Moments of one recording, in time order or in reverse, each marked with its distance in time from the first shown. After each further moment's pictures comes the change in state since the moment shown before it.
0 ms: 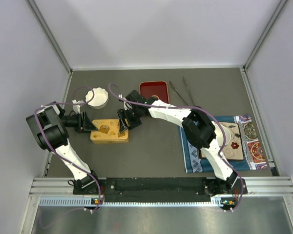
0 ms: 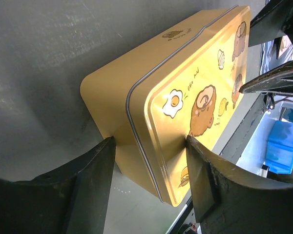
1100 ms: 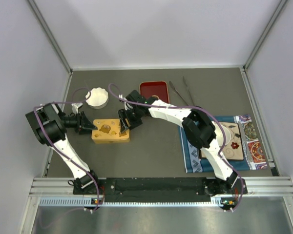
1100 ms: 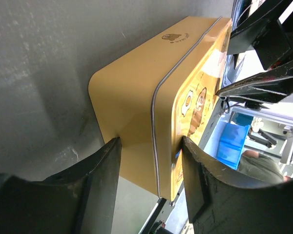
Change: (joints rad) left arm 0.024 0.146 0.089 -0.109 0.064 -0.043; right arm 0.000 0.001 0.001 -0.016 0.018 -0.017
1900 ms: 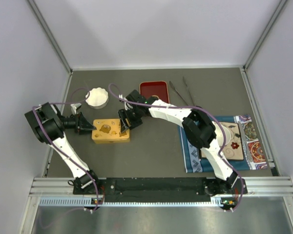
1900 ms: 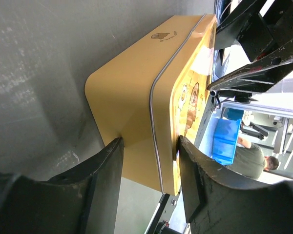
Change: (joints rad) left arm 0.031 0.086 0.059 -0.139 0.061 0.168; right arm -0.002 -0.003 -0.003 -0.002 0.005 -0.010
